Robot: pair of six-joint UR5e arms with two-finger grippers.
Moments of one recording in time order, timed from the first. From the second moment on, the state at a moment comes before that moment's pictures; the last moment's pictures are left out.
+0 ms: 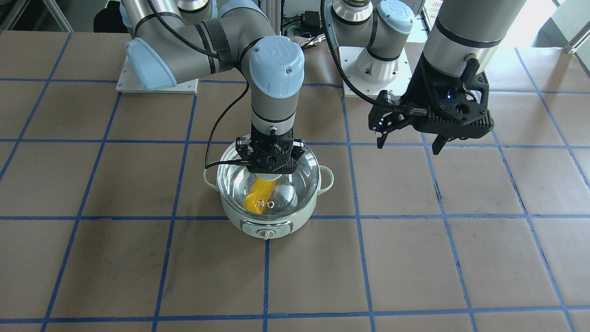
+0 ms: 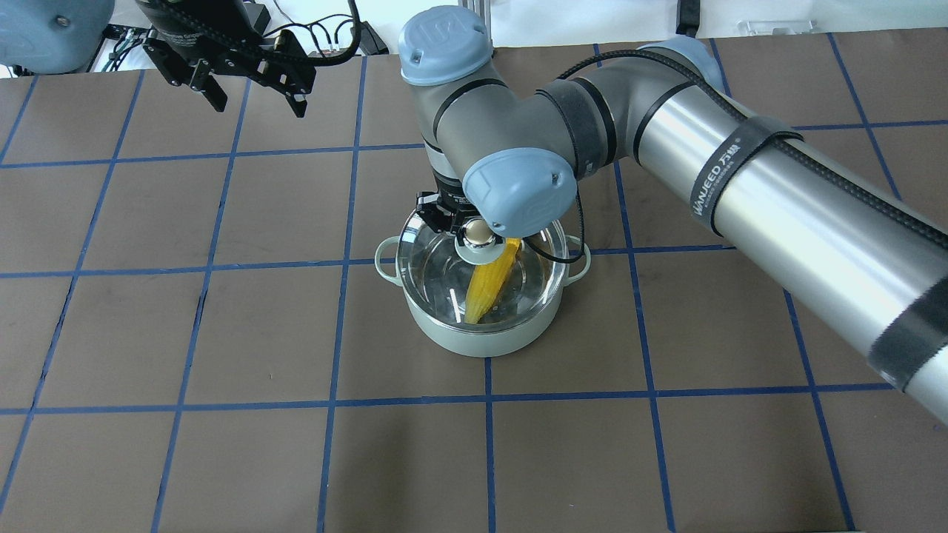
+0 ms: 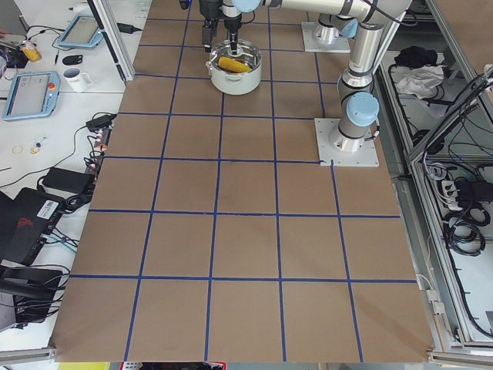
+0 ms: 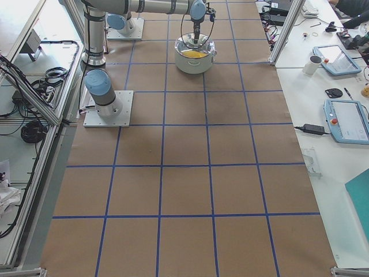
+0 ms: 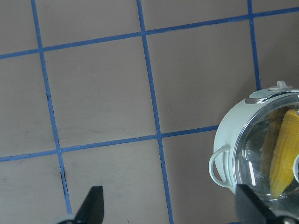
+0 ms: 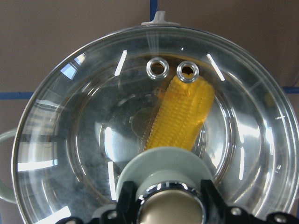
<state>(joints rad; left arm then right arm) -1.60 -1.72 -1.36 -1.56 1.59 0.10 2.01 -1.22 1.51 -1.82 -1.60 0.44</state>
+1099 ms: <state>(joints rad) -1.60 -1.71 -1.37 -1.53 1.58 0.10 1.72 -1.58 1.50 -1.50 -1.61 0.16</state>
